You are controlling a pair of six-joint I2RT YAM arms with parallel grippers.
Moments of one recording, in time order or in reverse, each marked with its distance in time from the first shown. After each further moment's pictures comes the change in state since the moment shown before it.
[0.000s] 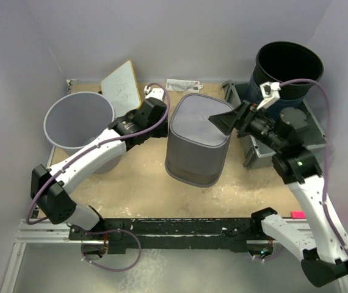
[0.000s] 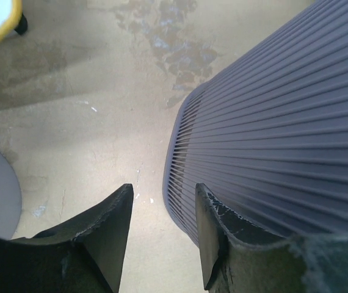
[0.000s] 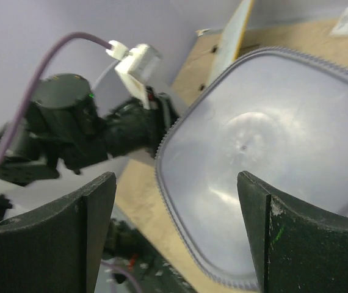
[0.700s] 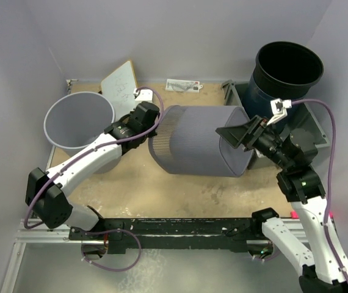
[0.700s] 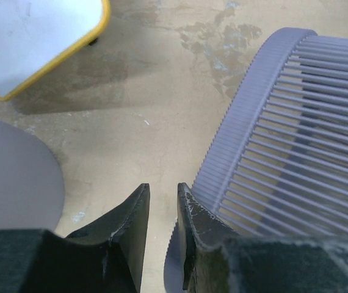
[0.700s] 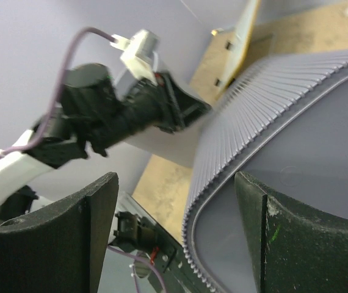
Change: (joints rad) left arm 0.043 -0.070 -0.119 0.086 -0.129 0.011; right arm -0.055 -0.213 -0.145 -0.059 -0.035 0.083
